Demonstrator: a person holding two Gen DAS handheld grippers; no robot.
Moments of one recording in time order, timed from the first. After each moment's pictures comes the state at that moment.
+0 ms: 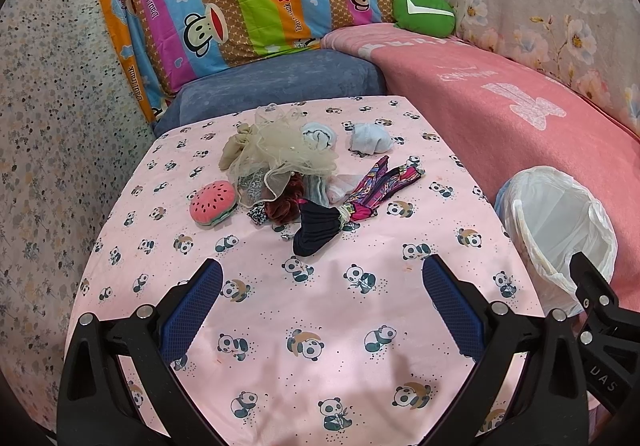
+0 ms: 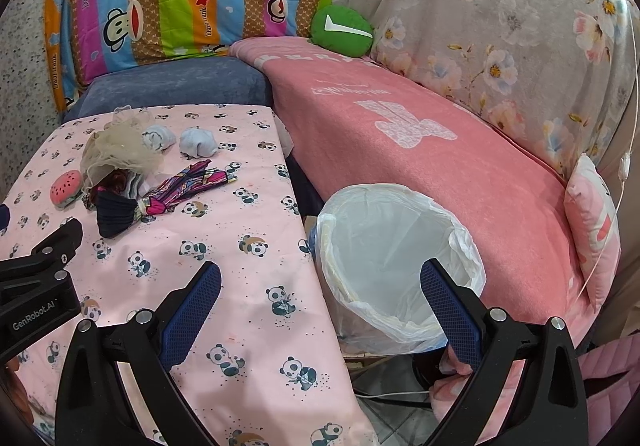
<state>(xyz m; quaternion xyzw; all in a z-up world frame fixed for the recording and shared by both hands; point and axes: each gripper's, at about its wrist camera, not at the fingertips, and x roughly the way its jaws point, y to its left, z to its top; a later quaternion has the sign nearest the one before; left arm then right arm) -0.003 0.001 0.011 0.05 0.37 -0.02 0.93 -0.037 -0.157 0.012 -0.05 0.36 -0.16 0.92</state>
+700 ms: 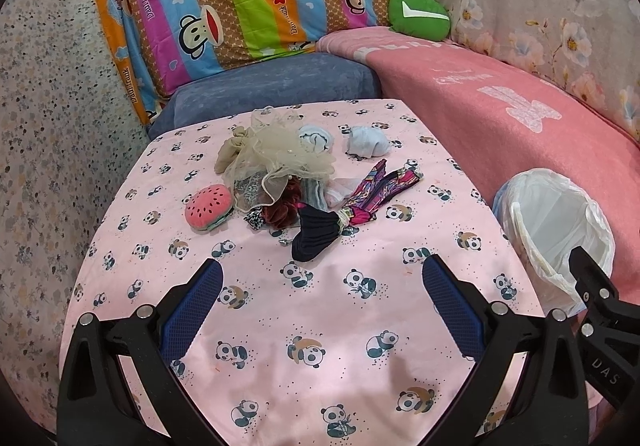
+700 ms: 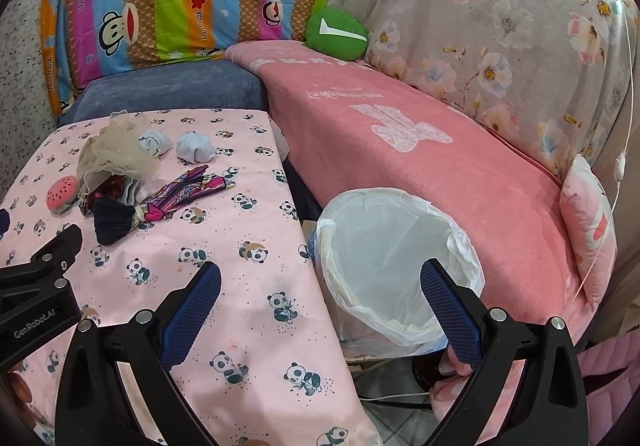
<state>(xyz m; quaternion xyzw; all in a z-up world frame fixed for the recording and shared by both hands) 0.002 0.010 0.005 0.04 0.37 -0.04 0.93 -0.034 -0.153 0.013 -0.06 0.35 -0.17 0.92</state>
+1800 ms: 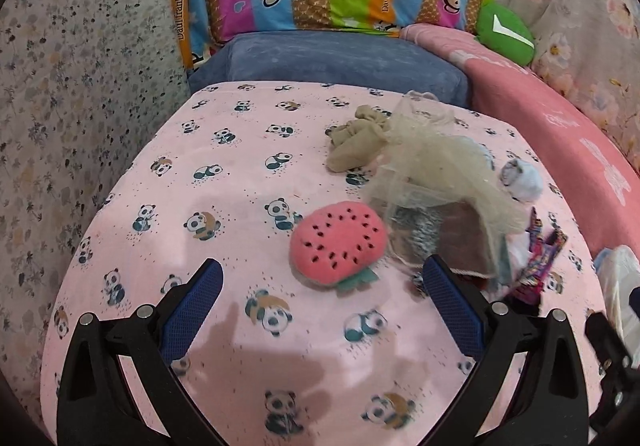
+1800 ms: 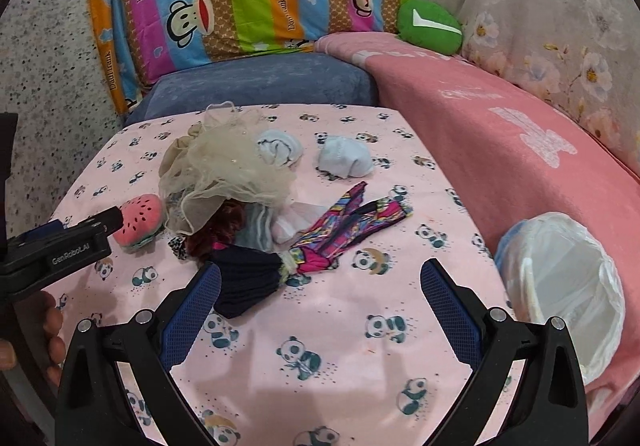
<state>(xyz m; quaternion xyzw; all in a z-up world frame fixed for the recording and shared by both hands) 0.137 0.180 -0.069 -0.06 0.40 0.03 0.91 0.096 -0.019 -0.051 -0.02 0.37 -0.03 0.93</state>
